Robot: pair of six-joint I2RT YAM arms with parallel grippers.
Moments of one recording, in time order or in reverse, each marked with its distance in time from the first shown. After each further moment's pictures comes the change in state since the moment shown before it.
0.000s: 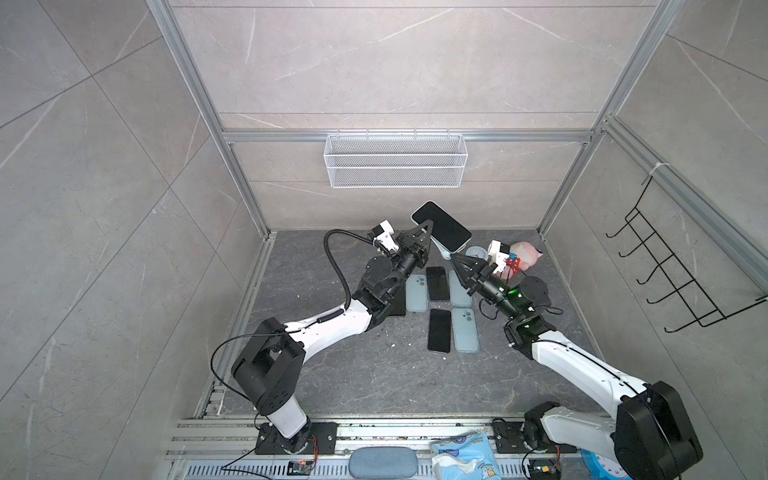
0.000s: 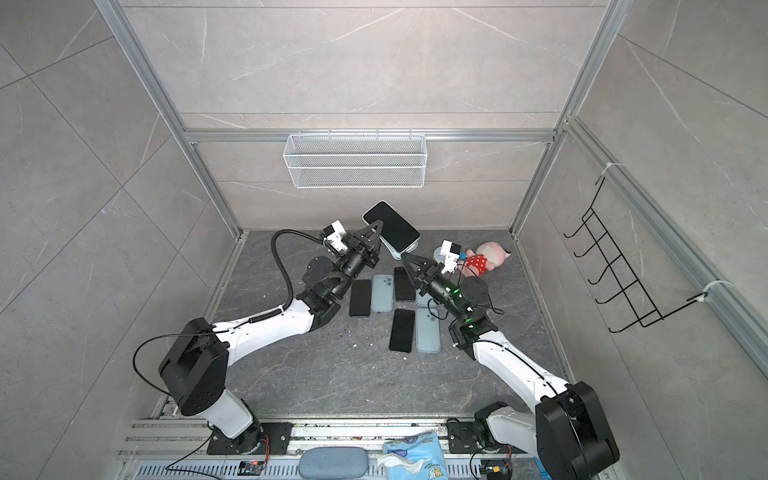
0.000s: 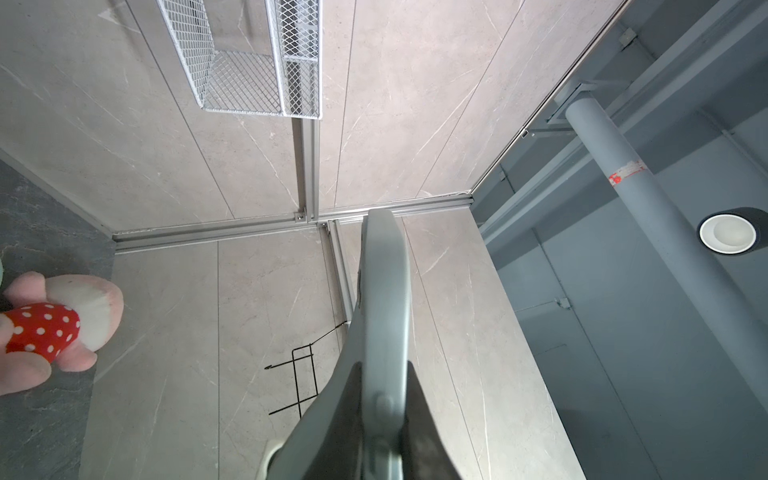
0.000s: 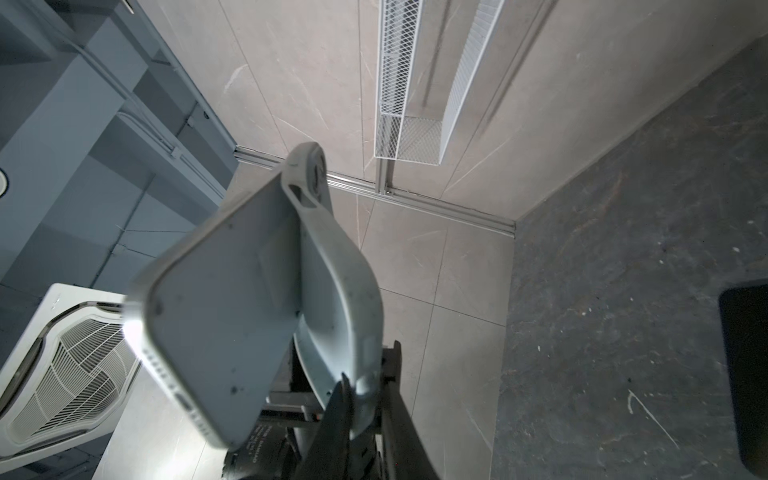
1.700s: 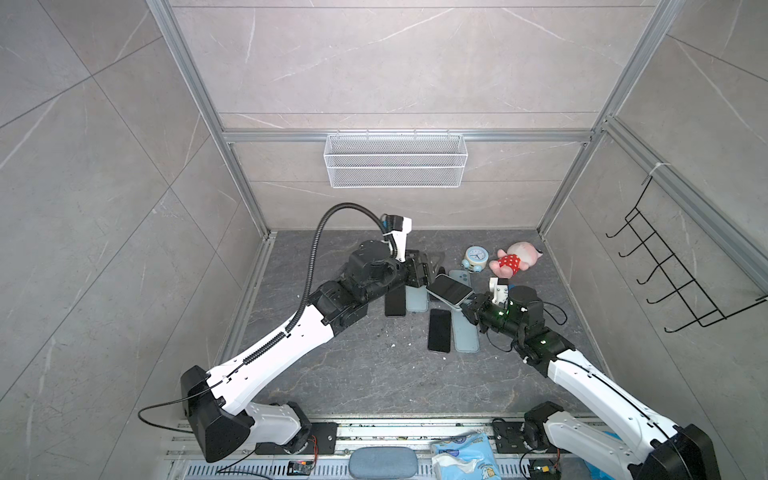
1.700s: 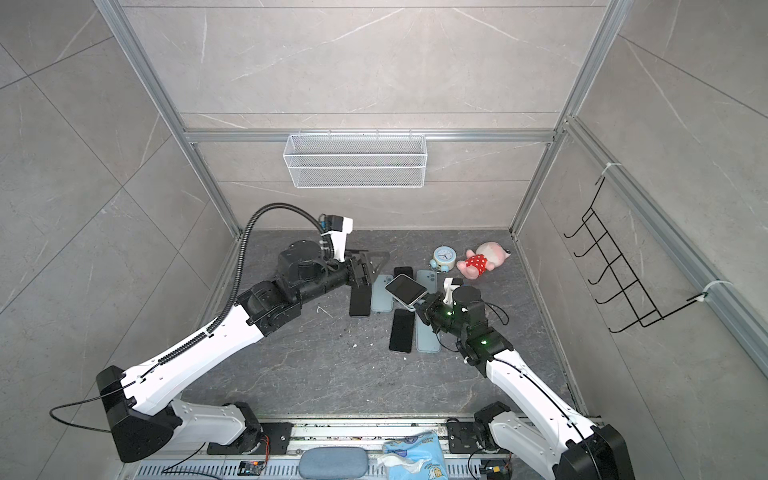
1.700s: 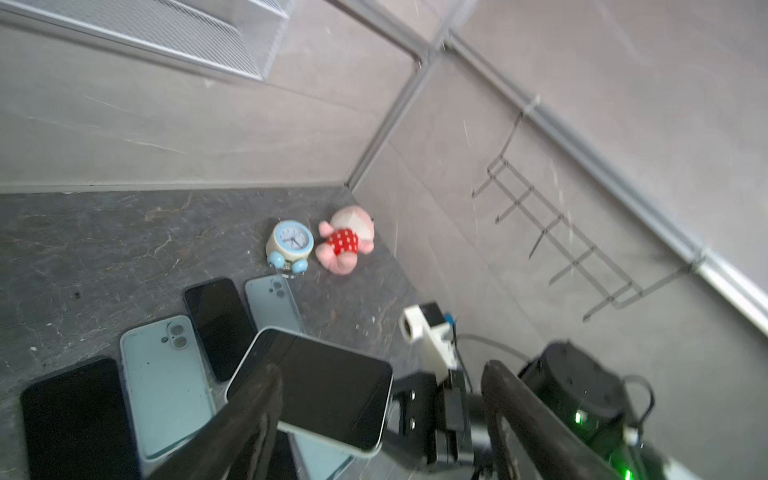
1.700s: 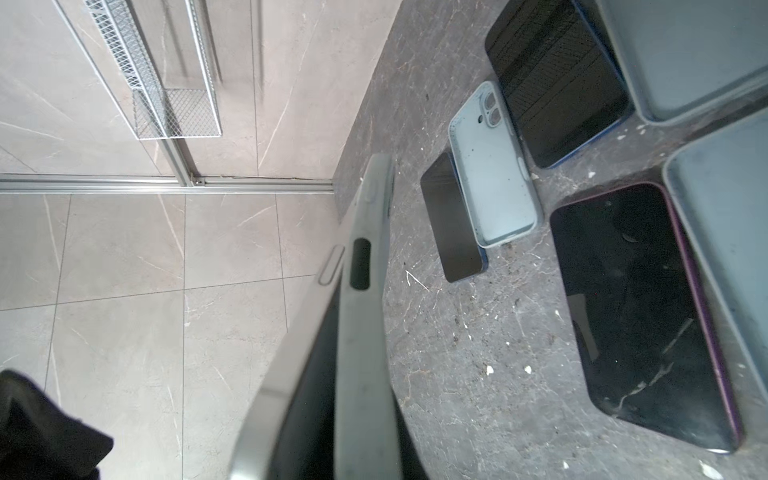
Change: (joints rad) left arm -0.074 -0.281 0.247 -1.176 0.184 1.096; right arm 0.010 -0.213 -0.047 -0.758 0.076 -0.150
